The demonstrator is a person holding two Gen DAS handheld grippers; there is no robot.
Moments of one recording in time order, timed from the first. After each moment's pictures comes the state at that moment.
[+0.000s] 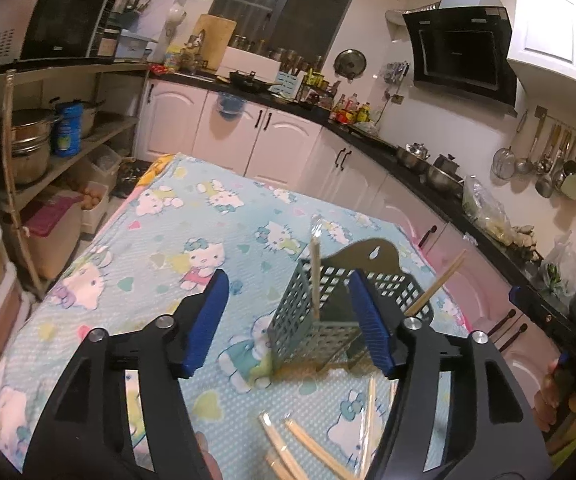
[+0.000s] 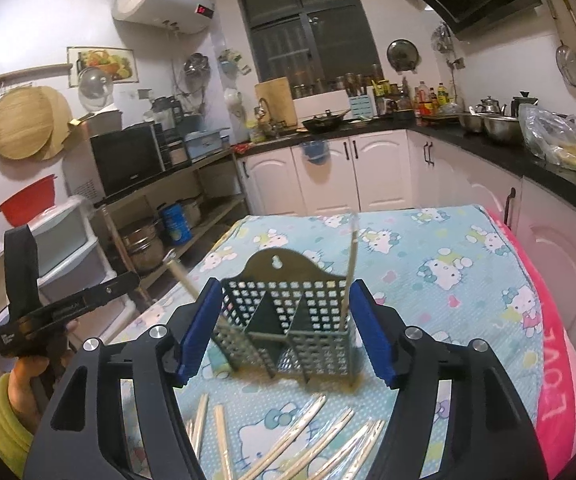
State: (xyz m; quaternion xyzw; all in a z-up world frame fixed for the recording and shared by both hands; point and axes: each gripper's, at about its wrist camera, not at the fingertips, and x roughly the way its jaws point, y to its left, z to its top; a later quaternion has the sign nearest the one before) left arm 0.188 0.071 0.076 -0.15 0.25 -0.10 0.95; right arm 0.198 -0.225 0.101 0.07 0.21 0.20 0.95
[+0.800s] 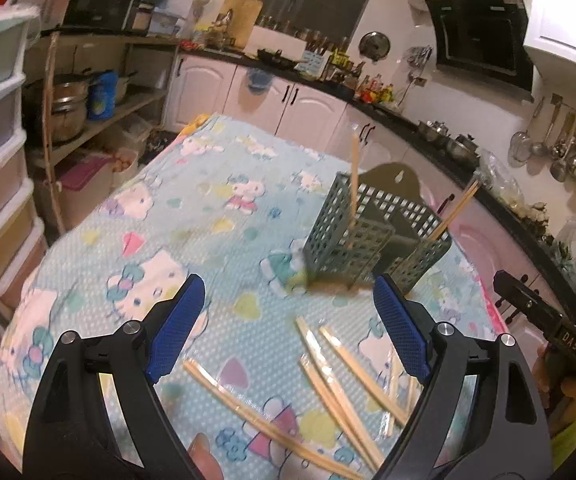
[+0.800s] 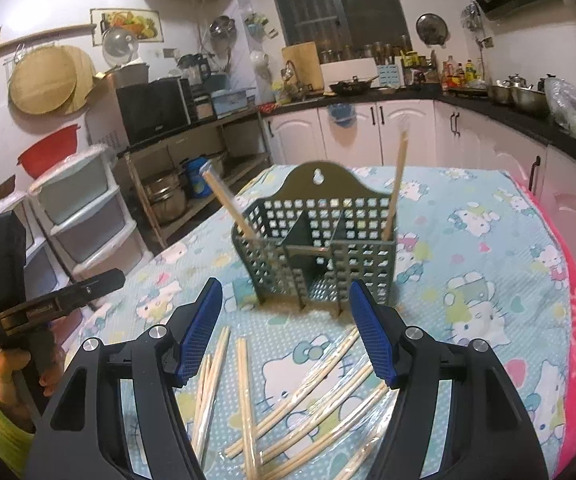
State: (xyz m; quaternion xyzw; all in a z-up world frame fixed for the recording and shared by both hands) left arm 0.120 0.087 0.026 -0.16 0.30 -0.06 0.94; right arm 0.167 -0.192 0.047 0.04 0.27 0.25 0.93
